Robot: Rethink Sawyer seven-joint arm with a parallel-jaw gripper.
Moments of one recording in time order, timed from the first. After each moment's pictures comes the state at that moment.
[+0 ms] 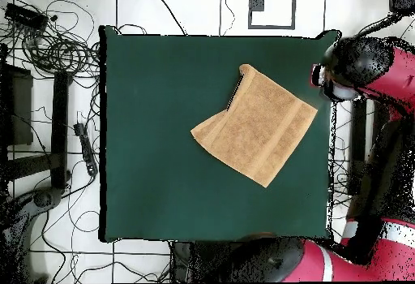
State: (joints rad) arm -0.44 -0.36 -0.03 0.78 -0.18 1.08 1.46
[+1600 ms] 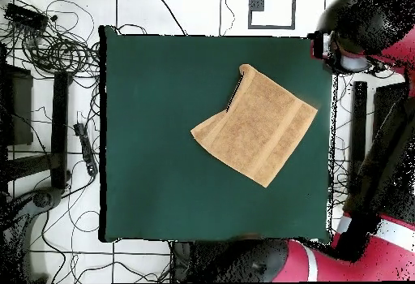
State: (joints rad) arm -0.41 -0.38 0.02 0.56 -0.19 1.28 1.42
